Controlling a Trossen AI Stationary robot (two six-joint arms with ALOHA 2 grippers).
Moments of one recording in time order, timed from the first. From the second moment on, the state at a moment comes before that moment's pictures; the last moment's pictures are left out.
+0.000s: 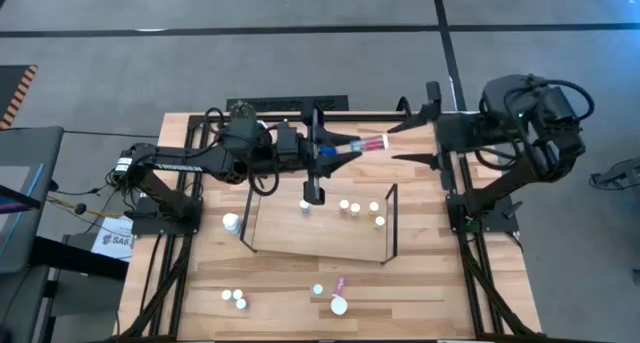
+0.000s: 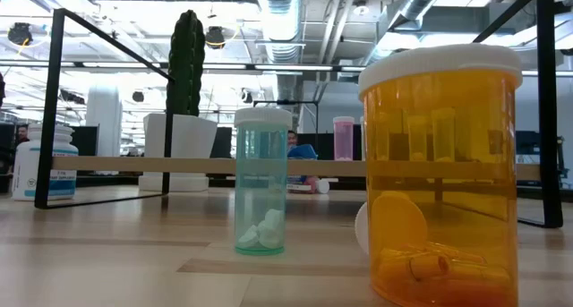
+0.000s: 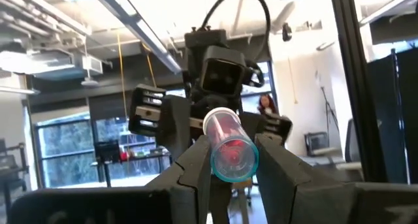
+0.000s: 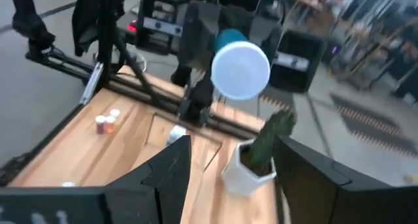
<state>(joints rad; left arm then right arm) -0.08 1.60 1.64 0.38 -0.03 0.18 0.15 1.40 2.23 -1.11 0.14 -0.35</state>
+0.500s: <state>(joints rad) -0.06 1.60 1.64 0.41 -0.01 0.18 0.15 1.45 2.23 -0.91 0.17 -0.53</state>
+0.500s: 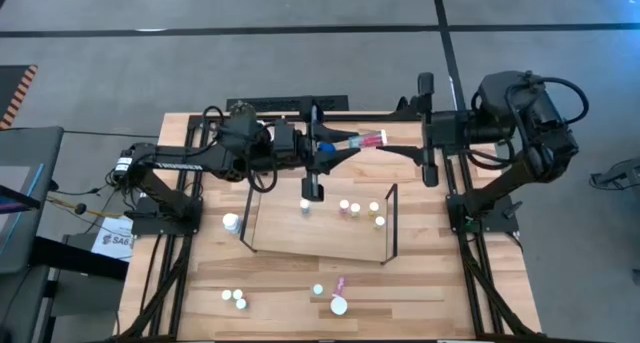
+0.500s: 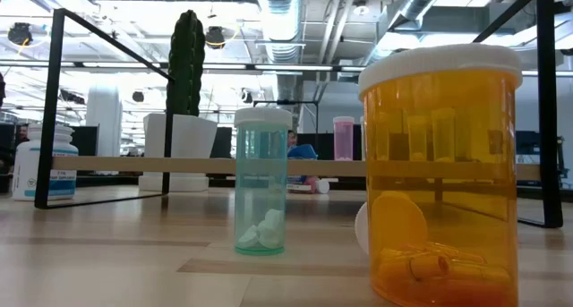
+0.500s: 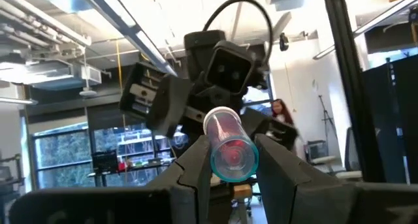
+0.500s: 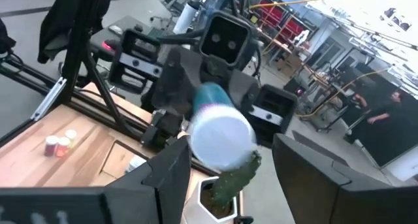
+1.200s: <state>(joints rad) -0.03 1.60 1.64 0.39 0.02 0.14 0.15 1.46 2.23 -0.91 0.16 -0.52</state>
